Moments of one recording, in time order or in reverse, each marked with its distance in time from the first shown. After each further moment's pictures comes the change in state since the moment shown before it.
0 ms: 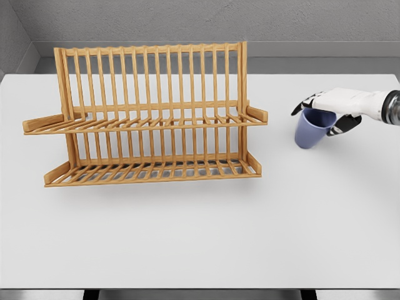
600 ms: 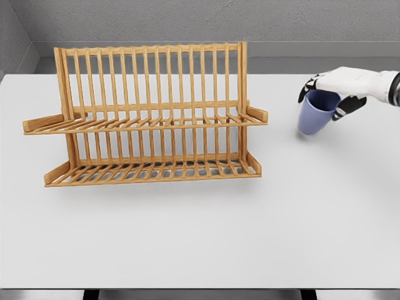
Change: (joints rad) left arm 0.000 0.000 0.000 0.000 0.000 0.000 0.000; right arm -0.077 -0.001 -0.012 -0.008 0.000 0.002 -0.001
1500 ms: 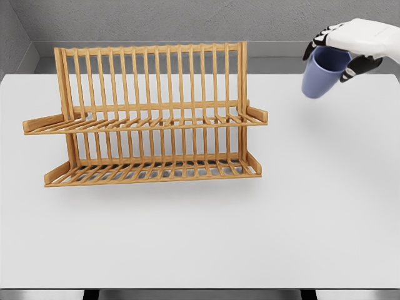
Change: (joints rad) left arm 0.000 0.000 0.000 0.000 0.000 0.000 0.000; right arm -0.061 0.002 -0.120 -0.065 0.019 -0.007 0.000
